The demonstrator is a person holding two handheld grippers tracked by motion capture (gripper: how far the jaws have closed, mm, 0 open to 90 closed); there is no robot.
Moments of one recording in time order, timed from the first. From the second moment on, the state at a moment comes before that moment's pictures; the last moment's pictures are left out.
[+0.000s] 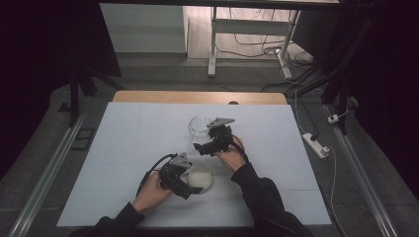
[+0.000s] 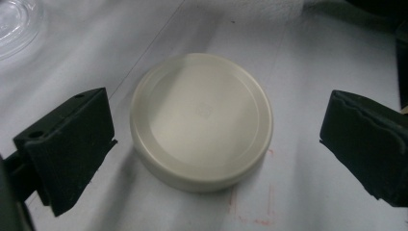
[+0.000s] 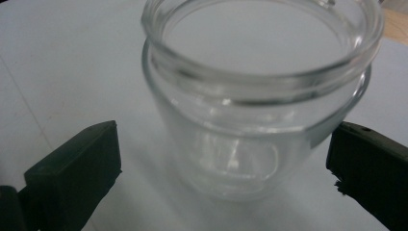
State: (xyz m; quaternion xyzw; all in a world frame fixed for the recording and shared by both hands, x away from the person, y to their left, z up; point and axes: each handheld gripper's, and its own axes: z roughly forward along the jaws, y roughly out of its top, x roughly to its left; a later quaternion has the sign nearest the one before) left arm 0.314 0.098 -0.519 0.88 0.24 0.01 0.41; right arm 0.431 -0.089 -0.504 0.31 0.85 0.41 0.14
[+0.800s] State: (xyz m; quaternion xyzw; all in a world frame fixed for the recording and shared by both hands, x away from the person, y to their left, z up) left arm 0.292 0.140 -0.506 0.87 0.26 0.01 0.42; right arm 0.387 -0.111 -0.492 0.29 0.85 0.42 0.12
